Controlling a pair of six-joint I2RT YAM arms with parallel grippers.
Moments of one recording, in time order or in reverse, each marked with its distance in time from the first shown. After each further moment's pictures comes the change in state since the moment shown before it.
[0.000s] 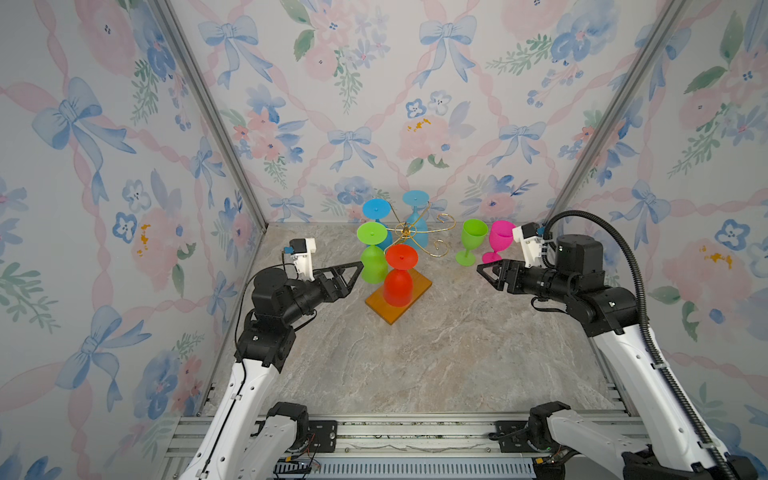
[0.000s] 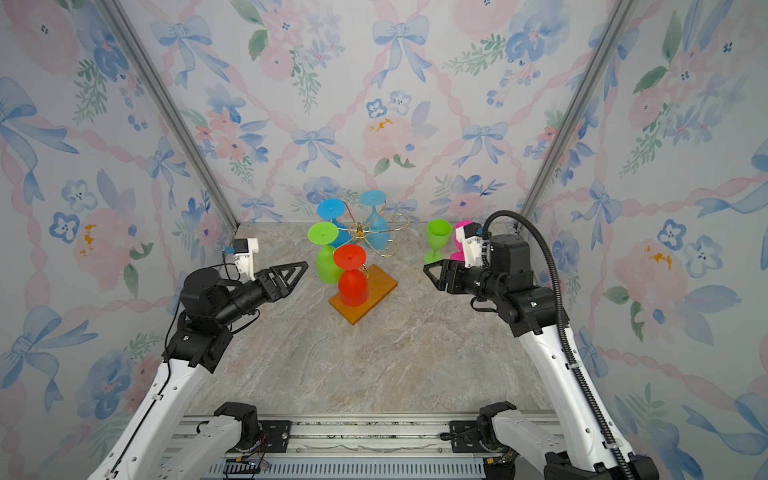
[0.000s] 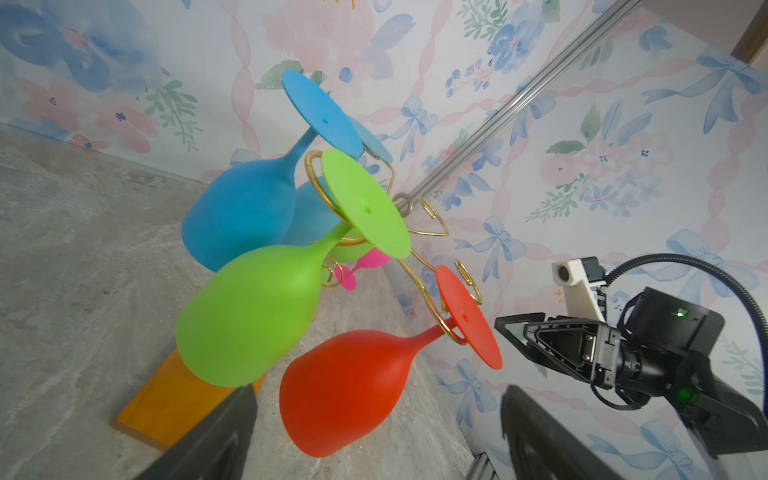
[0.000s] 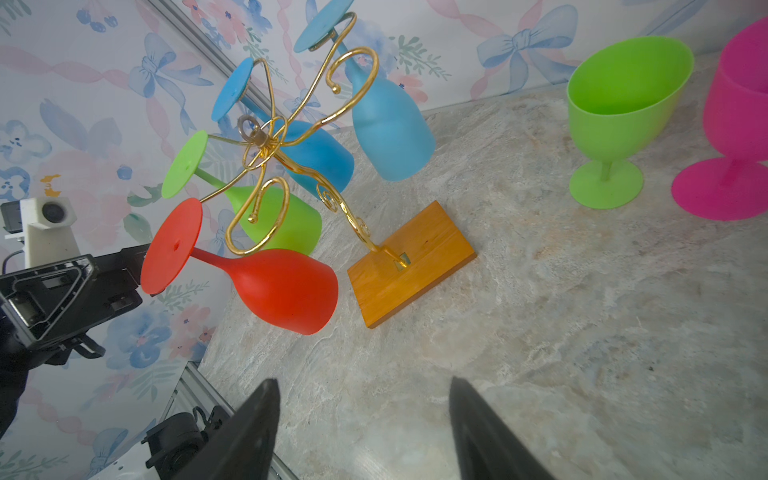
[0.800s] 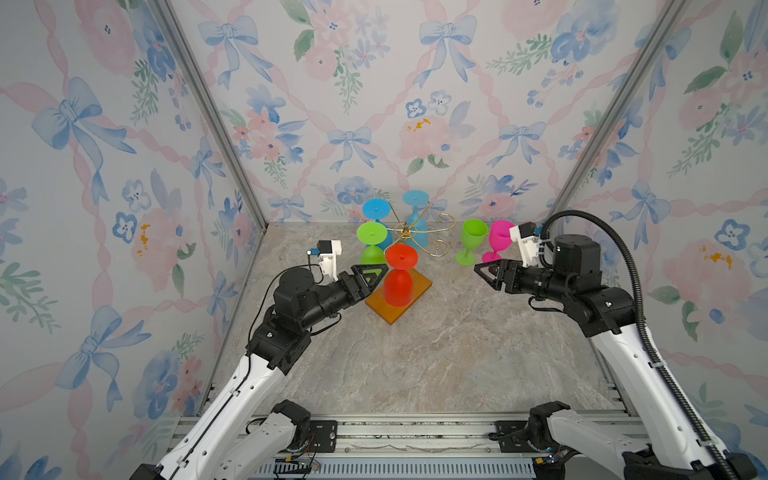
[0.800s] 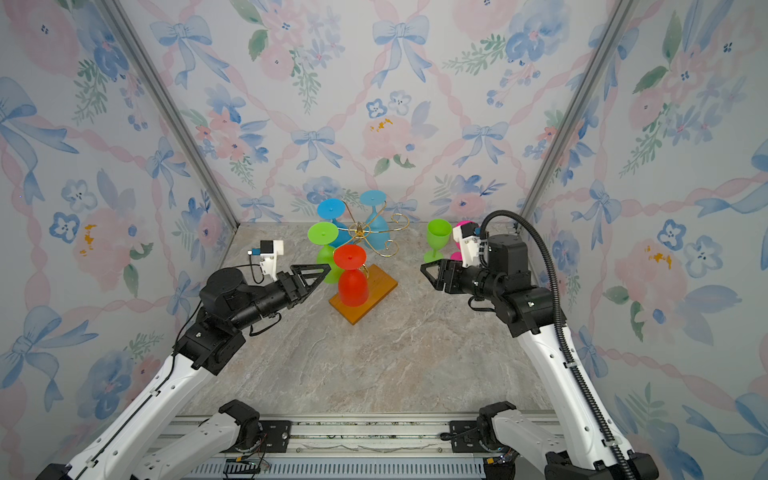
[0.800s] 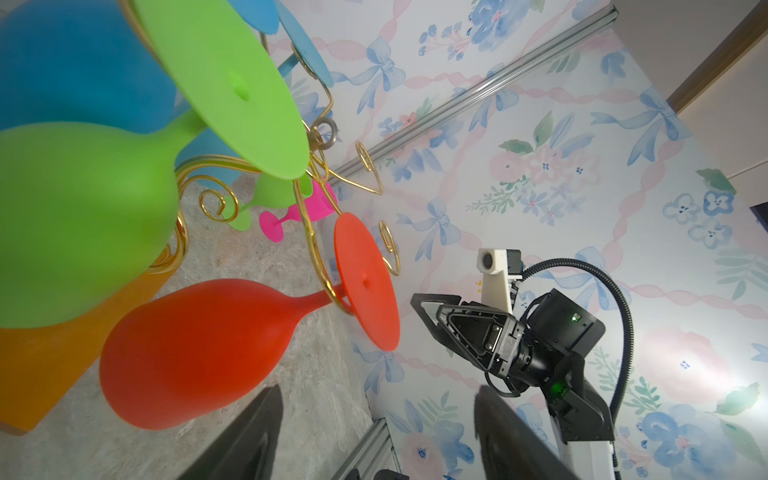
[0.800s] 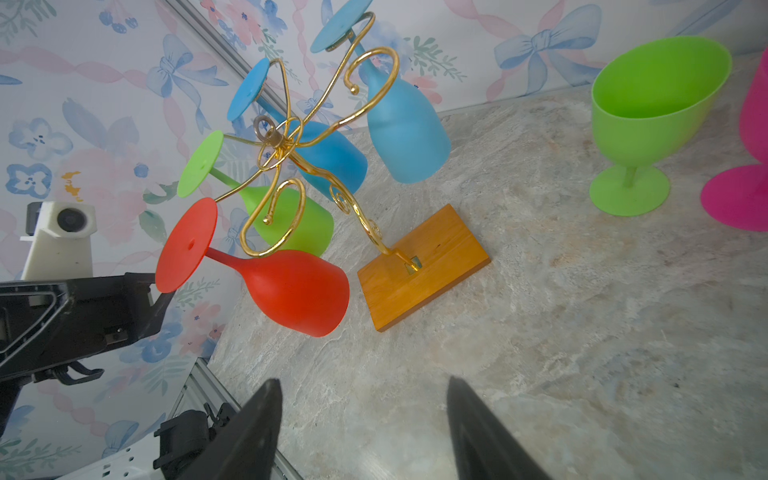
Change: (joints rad) left arm -0.296 0.057 0.075 -0.006 -0.167 -0.296; right arm 0.013 -0.001 -0.017 0.042 -0.024 0.008
